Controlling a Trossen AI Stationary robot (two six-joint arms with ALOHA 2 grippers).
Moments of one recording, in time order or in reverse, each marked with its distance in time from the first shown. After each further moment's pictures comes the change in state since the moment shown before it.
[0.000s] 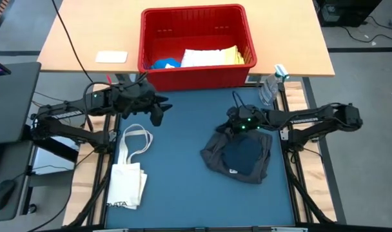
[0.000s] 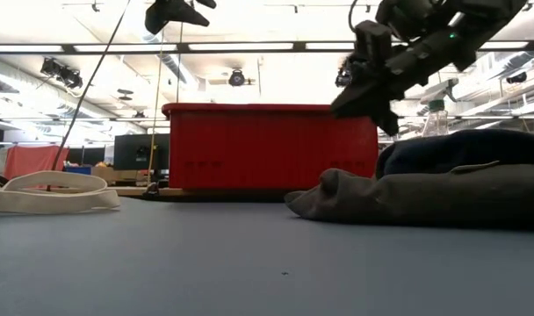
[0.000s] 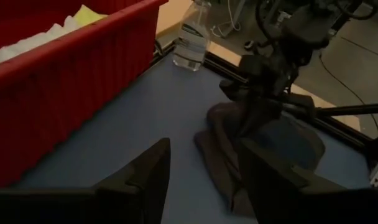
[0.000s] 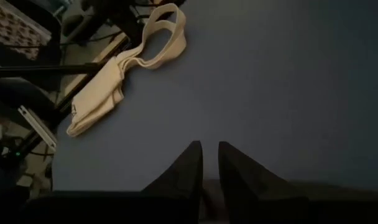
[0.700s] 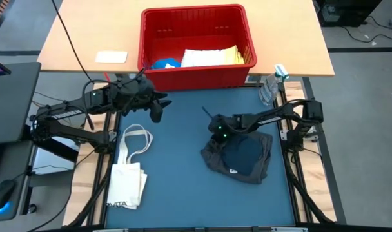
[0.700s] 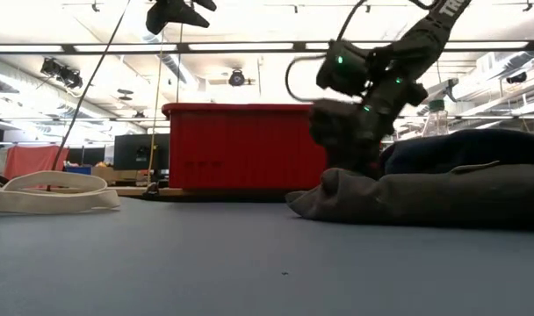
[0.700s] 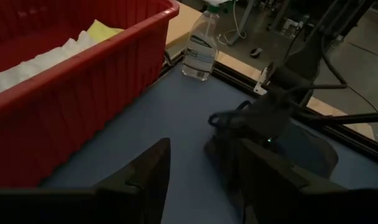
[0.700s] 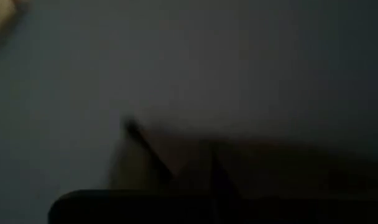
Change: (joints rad) left arm 0.041 -0.007 0.000 0.020 0.001 0.044; right arm 0.031 0.485 0.227 -0.173 -0.120 -0.036
